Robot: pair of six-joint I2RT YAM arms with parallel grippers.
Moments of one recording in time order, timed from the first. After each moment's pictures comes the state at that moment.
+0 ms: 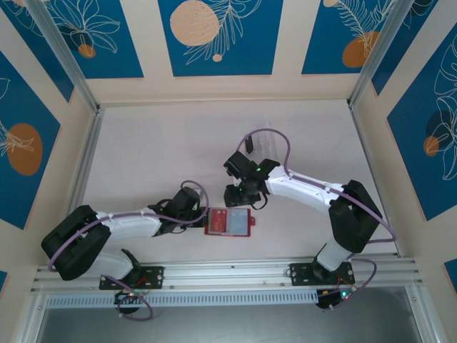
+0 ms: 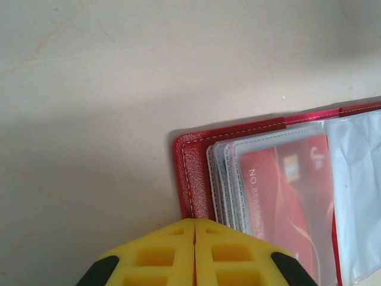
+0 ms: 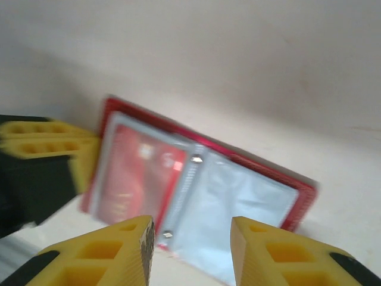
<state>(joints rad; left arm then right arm) -0.80 1.38 0.46 -0.01 0.10 -0.73 0.83 1.63 1.15 -0.80 -0.11 0.58</state>
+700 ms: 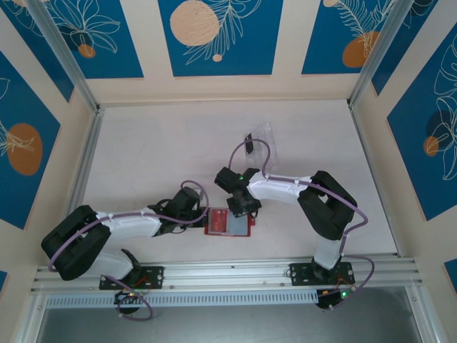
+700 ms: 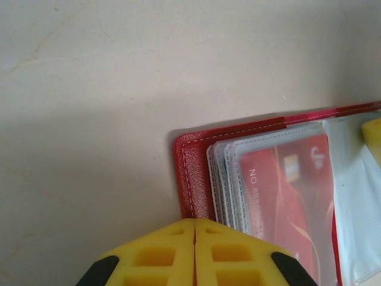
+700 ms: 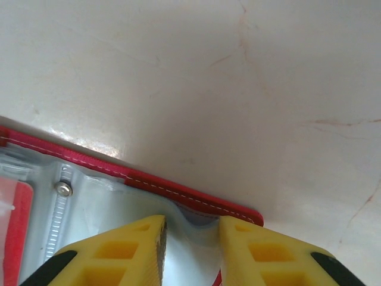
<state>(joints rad) -0.80 1.38 0.46 -0.01 0.10 -0.73 0.89 1.80 1.13 -0.83 0.10 0.56</state>
